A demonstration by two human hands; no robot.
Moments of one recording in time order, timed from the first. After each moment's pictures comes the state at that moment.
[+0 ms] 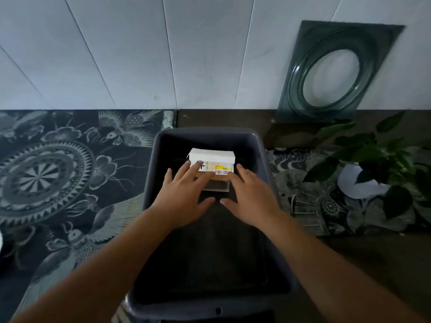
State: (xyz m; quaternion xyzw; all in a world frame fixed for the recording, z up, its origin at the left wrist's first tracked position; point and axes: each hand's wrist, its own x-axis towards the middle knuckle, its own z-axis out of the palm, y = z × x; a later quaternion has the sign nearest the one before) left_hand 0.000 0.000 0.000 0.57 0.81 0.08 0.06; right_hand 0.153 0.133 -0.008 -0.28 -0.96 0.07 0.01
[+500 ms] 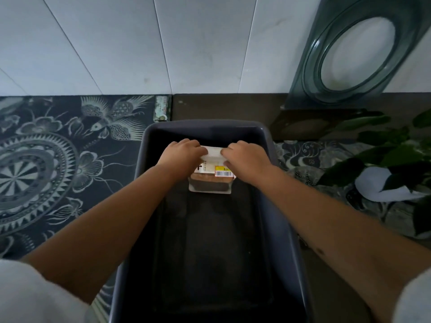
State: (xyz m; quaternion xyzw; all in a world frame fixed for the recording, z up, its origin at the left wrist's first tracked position) left_hand -0.103 0.121 -0.049 0.61 0.79 0.00 0.02; right_hand 0.053 0.250 -0.044 -0.14 -0.99 -0.04 0.02
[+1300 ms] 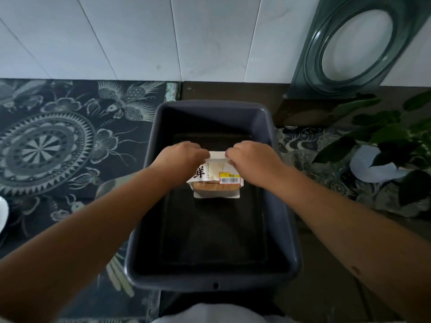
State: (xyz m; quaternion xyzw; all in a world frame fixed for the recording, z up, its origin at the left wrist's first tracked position) left_hand -0.022 0.021 0.005 0.63 0.78 0.07 0.04; right_hand 0.128 0.172 -0.003 -0.08 -0.99 -0.01 0.07
